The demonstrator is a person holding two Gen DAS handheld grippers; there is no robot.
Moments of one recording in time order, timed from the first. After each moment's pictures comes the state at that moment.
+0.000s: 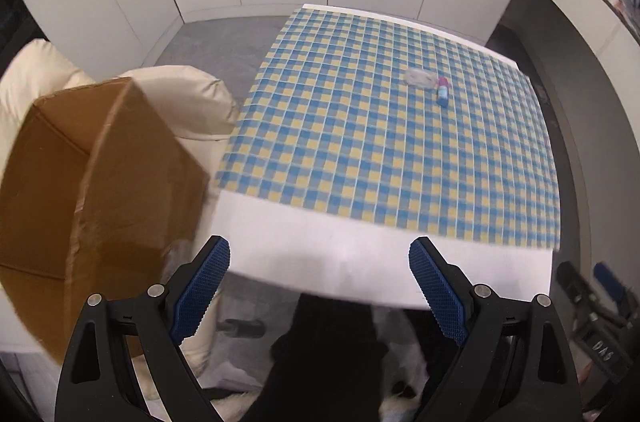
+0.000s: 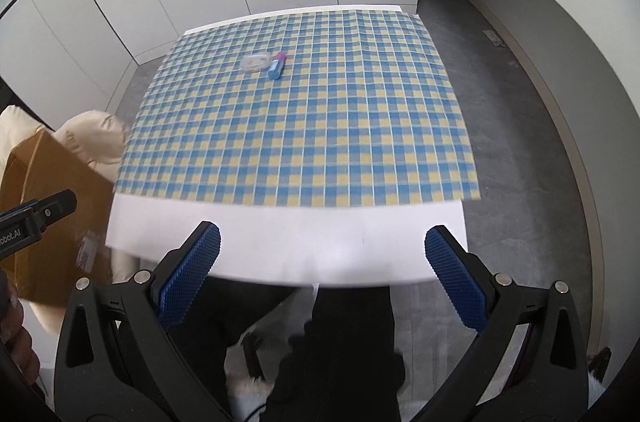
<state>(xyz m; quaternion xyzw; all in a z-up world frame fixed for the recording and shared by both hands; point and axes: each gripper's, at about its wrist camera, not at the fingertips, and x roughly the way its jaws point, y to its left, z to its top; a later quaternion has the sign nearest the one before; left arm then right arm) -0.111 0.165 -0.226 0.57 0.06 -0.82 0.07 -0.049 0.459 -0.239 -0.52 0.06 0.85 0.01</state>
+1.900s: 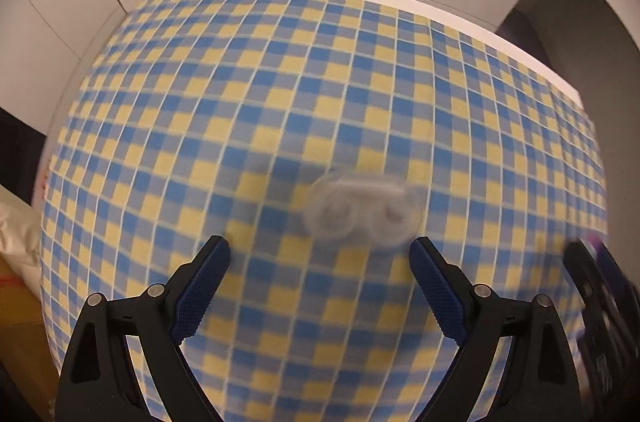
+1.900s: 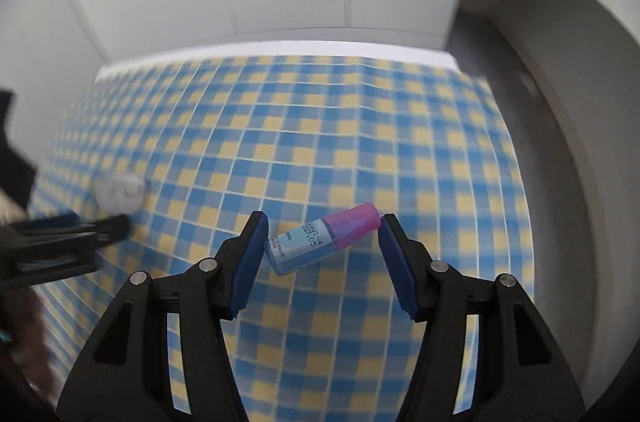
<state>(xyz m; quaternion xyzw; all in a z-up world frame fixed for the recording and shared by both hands) -0.404 0.268 -0.401 0.61 0.05 -0.79 0.06 -0.349 0.512 -0.388 -0.50 0.04 0.87 -0.01</state>
